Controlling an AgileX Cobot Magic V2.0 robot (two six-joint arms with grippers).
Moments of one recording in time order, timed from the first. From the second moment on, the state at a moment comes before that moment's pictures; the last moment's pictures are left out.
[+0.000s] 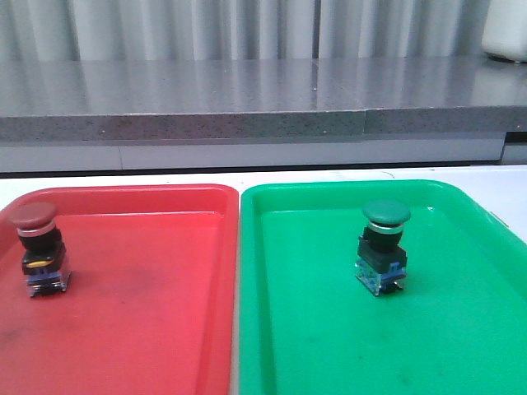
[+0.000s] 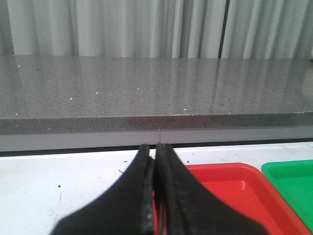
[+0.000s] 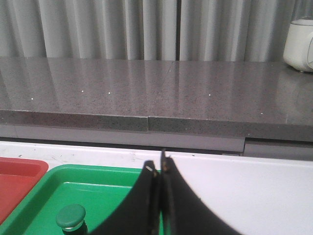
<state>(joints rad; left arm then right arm) -0.11 0.02 -0.34 0.00 0.43 -0.05 0.15 0.12 -0.25 0.07 0.18 0.01</state>
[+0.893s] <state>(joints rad) 0.04 -0.01 0.00 -0.05 0.19 -0.05 0.15 0.12 -0.25 0.07 0.18 0.01</state>
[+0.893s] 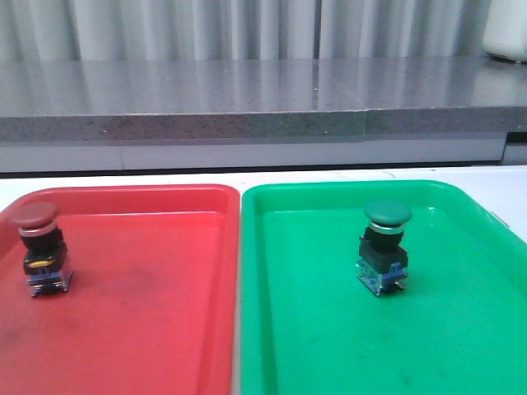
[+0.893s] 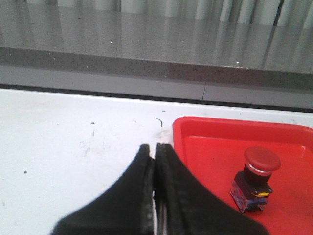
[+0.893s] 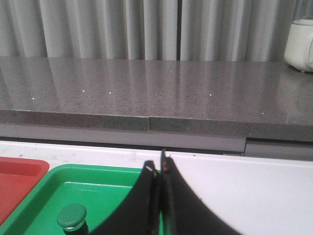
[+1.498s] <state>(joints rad) 0.04 -0.01 0.00 -0.06 0.14 -0.05 0.15 0.12 -0.25 0.07 0.18 0.01</state>
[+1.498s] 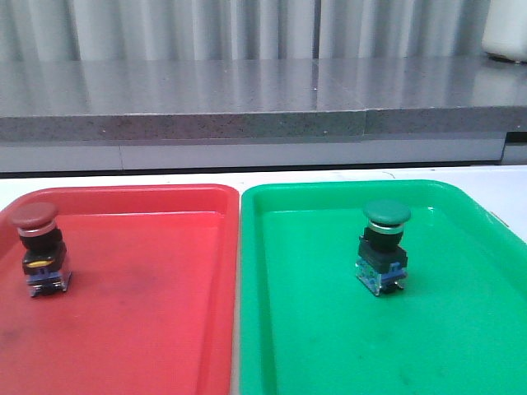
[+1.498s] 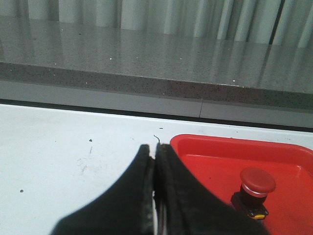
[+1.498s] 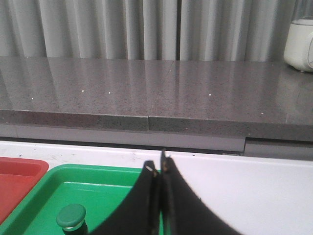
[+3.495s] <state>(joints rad) 0.04 -0.01 0.00 -0.06 0.14 -0.05 0.03 -0.01 0.03 0.03 0.21 0.01</state>
